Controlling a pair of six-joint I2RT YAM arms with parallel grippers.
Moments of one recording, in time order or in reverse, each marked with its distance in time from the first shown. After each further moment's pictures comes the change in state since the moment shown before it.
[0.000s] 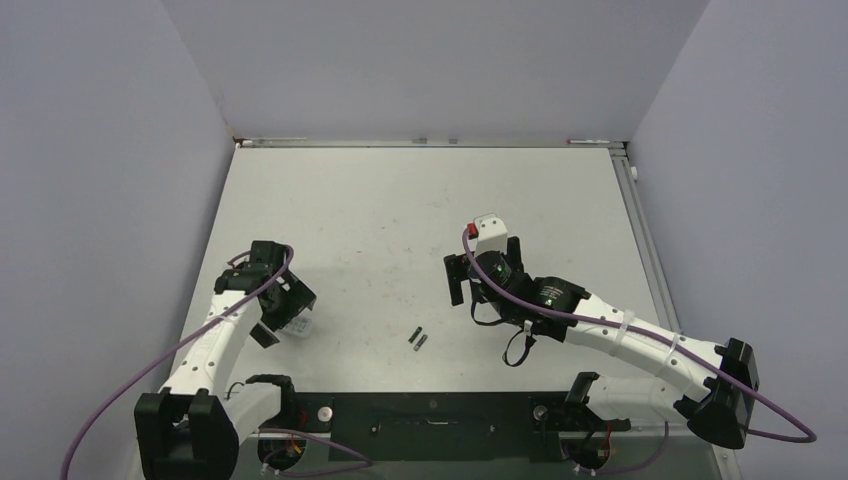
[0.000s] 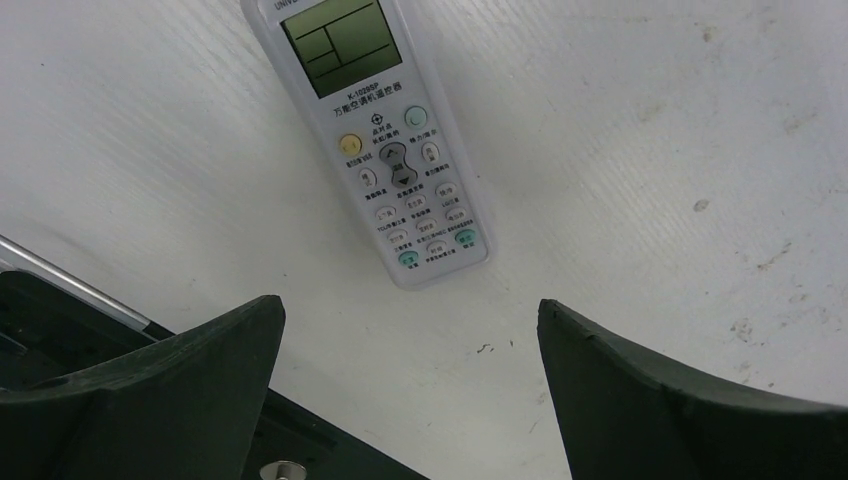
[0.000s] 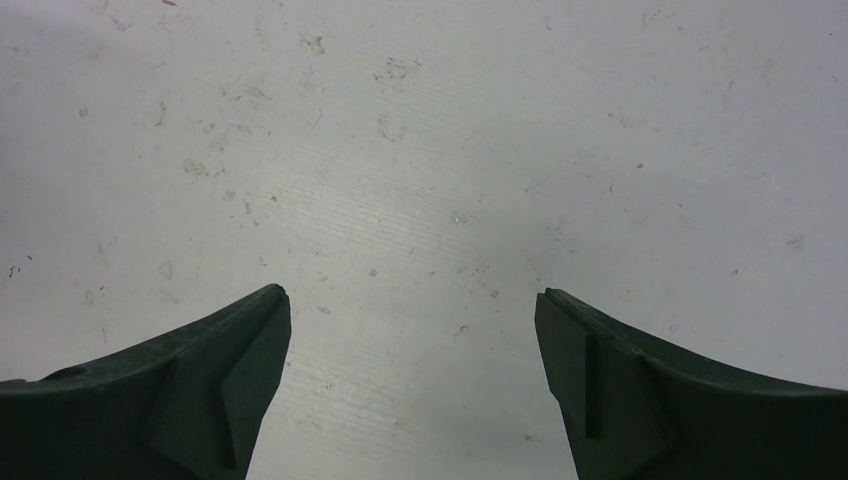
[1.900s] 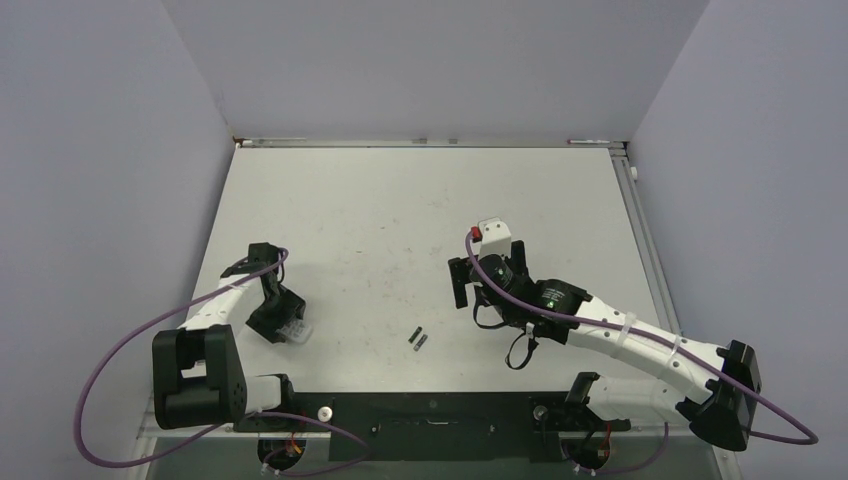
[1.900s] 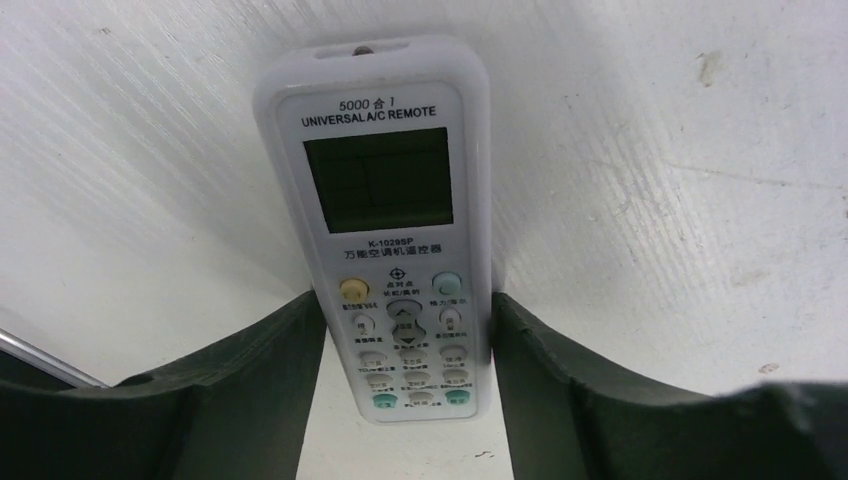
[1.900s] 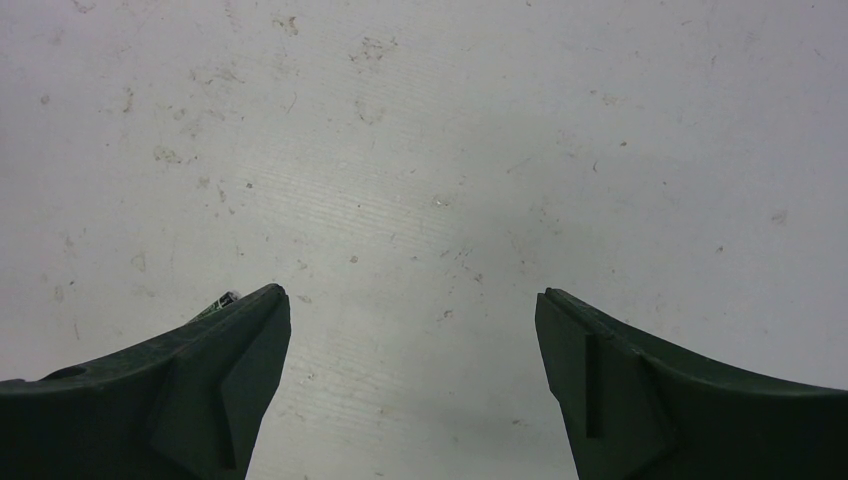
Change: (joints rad) left arm 0.141 0.262 -0.088 0.231 0.016 -0.007; right arm 0.000 -0.017 -0.023 -0.030 0.022 0.020
